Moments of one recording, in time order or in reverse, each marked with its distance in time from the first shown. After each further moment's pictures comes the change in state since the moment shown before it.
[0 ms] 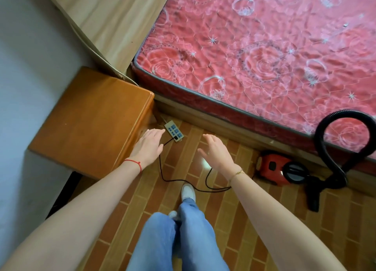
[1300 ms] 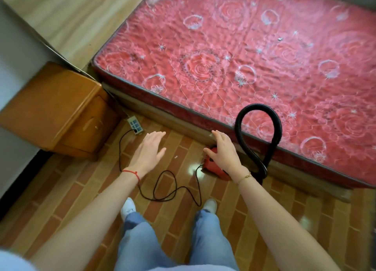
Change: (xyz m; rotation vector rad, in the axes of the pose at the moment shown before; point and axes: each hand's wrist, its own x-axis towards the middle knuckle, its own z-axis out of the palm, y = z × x) left_hand -0.095 0.425 0.081 -0.095 0.183 -0.074; right_hand -0.215 0.341 -0.186 0.003 0.170 -0.077
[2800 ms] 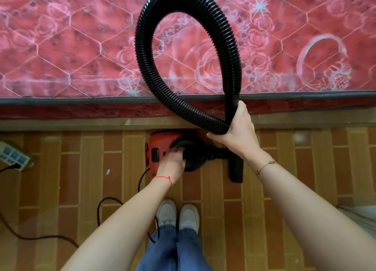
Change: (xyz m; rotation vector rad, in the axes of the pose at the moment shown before) left_hand 0.204 0.127 0.550 0.095 -0.642 0.117; right_hand 0.122 0.437 0.169 0.313 0.241 0.537
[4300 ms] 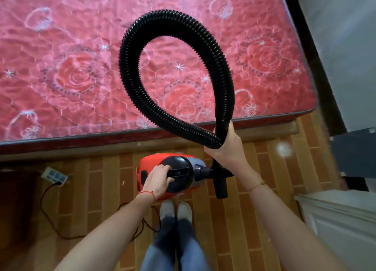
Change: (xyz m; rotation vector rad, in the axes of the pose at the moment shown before) left_hand -0.225 0.093 -0.162 0.094 0.071 0.165; right_hand -0.176 -0.117 -0.234 0.325 0.109 -0.060
